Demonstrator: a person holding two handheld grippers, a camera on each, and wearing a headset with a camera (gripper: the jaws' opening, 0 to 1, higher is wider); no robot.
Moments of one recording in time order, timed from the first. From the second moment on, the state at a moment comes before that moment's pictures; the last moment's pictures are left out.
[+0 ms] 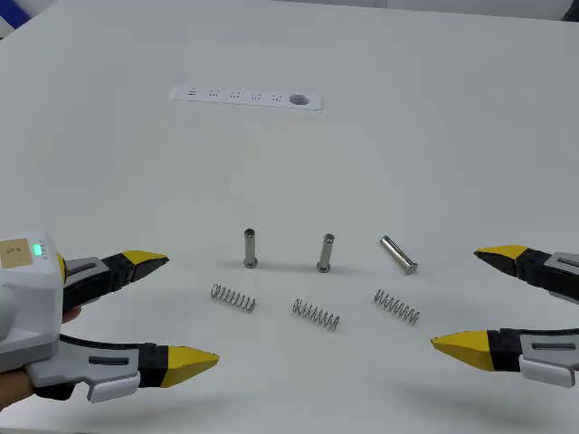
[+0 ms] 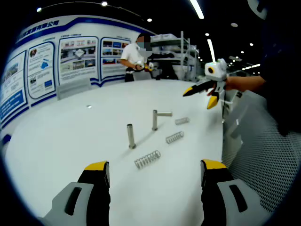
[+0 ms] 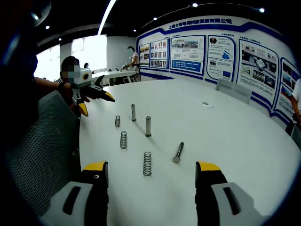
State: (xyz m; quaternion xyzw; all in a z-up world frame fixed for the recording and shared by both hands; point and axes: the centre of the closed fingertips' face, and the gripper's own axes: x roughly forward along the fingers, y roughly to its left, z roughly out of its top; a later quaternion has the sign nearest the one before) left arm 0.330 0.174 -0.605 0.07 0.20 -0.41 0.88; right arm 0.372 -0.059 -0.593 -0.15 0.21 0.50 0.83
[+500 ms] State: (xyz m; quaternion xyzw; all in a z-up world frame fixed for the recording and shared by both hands) left arm 0.331 0.173 -0.605 0.07 0.20 -0.42 0.88; right arm 0.372 -0.060 -0.595 -0.15 0.22 0.49 0.83
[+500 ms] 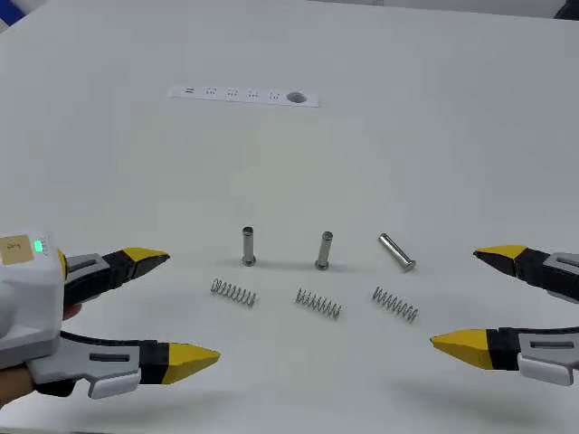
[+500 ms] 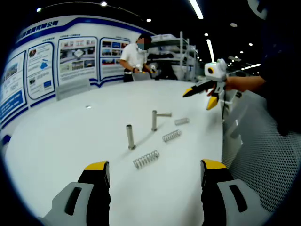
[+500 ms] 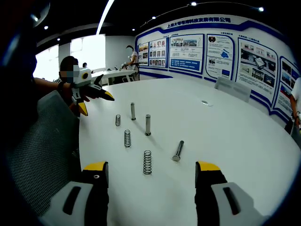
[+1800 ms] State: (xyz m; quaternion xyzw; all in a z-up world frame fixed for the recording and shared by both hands) left arm 0.329 0.172 -0.604 0.07 0.21 -0.41 0.89; right arm 0.455 -0.023 -0.605 -0.18 0.30 0.43 0.83
